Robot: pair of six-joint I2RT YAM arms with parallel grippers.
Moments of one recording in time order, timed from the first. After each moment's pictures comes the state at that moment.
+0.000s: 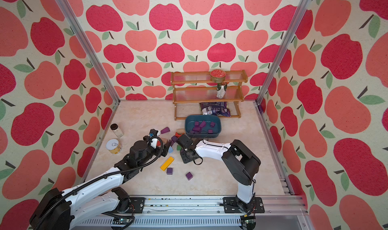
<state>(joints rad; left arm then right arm) -0.65 1.00 0.42 0.24 -0.17 -0.06 0.98 1.82 1.11 -0.54 0.05 0.41</state>
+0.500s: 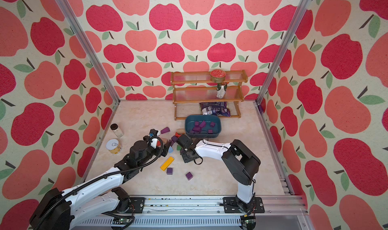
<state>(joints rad) -0.65 1.00 0.42 0.24 -0.17 -0.06 0.98 1.81 1.11 -0.56 0.10 0.42</state>
